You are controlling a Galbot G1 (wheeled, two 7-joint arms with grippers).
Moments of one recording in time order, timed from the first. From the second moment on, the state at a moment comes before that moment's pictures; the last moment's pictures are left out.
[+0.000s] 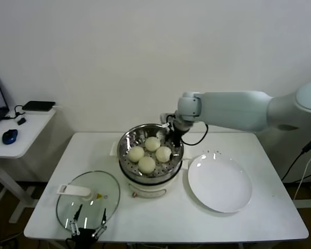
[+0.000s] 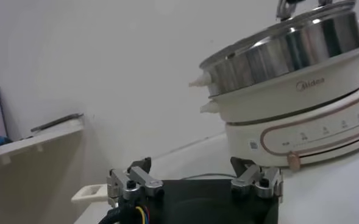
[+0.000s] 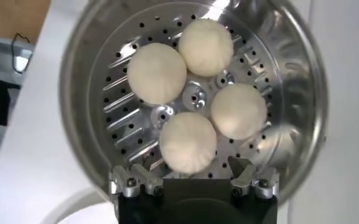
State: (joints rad) left arm 1.70 -1.61 -0.72 -1.70 0.30 -0.54 0.05; right arm 0.77 1.23 -1.73 1.23 0.88 -0.35 -0.82
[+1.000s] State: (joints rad) left arm 1.68 -1.61 -0.70 -1.72 0.30 -0.55 0.08; right arm 0.12 0.58 -0.88 1.76 0.79 -0.18 -0.13
